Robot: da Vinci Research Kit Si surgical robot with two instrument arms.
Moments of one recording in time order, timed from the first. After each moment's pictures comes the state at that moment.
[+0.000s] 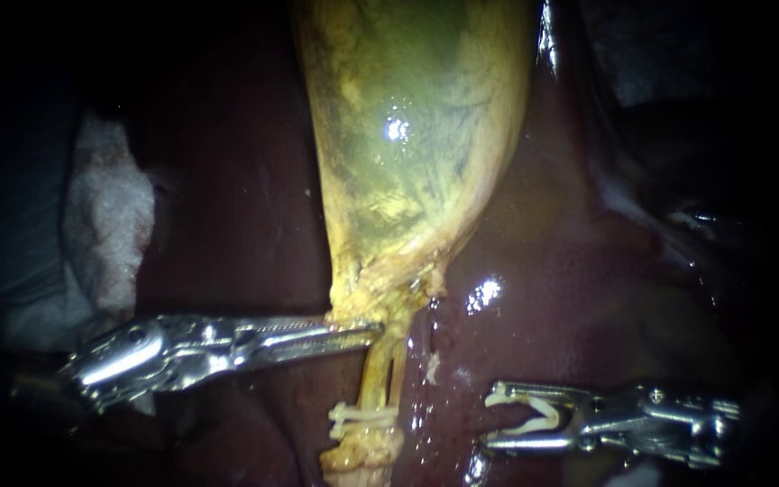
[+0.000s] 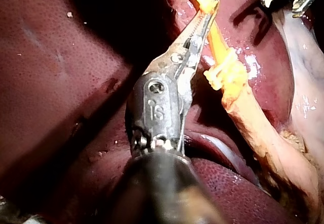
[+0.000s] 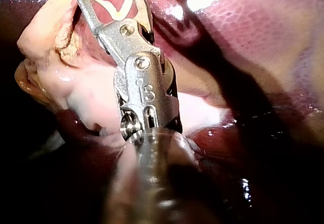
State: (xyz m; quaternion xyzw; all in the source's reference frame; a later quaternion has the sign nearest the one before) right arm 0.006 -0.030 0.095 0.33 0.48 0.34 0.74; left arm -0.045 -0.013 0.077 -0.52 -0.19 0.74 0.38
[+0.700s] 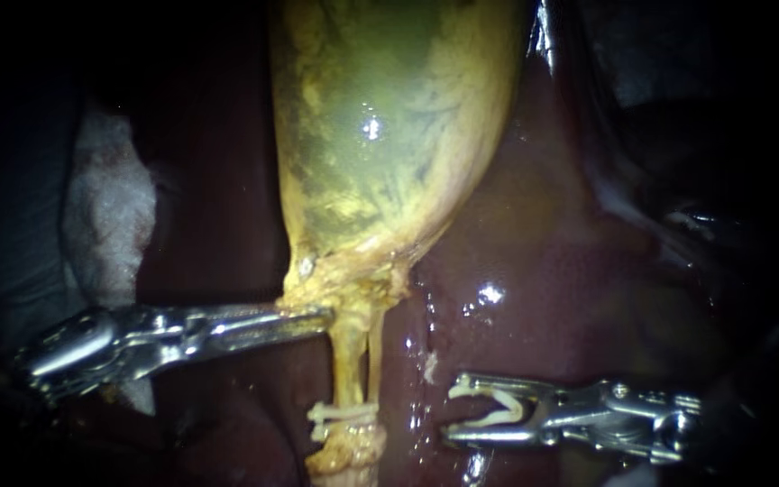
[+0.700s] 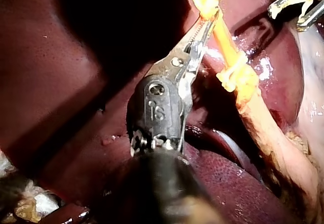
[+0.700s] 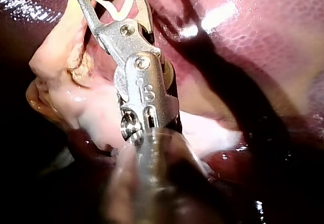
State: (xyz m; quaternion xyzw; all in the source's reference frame) right arm 0.011 -0.030 0.096 0.33 0.49 0.35 0.73; left arm -0.039 -0.011 0.074 -0.51 -0.21 0.73 0.41
